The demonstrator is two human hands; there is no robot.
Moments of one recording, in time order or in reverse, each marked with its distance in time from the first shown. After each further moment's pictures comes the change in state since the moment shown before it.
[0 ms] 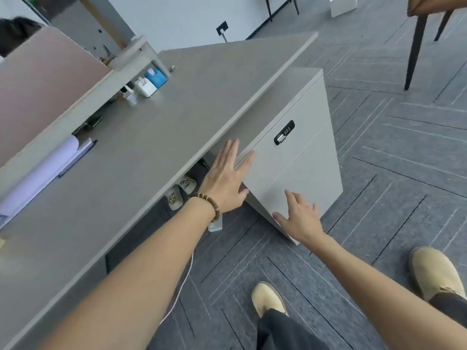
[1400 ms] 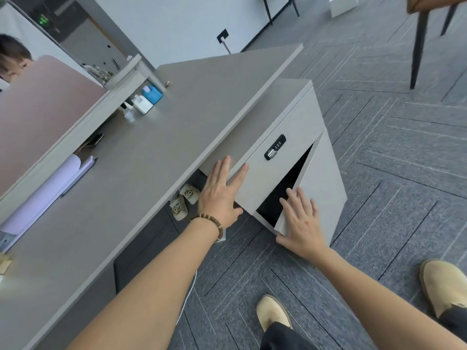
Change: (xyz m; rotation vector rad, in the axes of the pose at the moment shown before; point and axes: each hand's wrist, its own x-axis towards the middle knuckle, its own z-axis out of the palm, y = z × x) left_hand 0.022 0.015 0.014 0.023 -0.057 -0.197; right_hand 0.022 0.039 -0.001 -0.200 0.154 -0.261
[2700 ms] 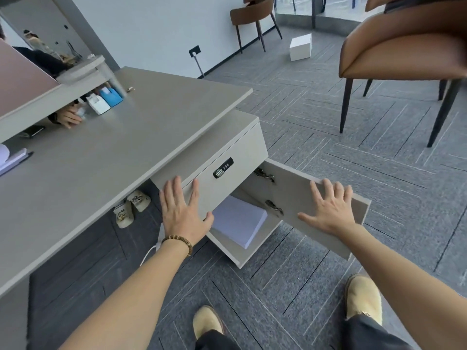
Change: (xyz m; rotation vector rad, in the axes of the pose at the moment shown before) left_hand 0.004 0.055 0.030 -0.007 0.236 -0.300; right_hand -0.006 0.168 -0.171 -0.436 -0.141 0.279
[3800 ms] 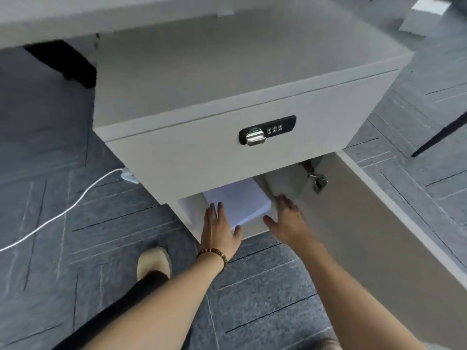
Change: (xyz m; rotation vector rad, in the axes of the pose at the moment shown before) left_hand -0.005 0.139 0.280 -0.801 -0.482 -0.593; right_hand 0.170 -0.116 0.185 0.140 -0.368 -0.339
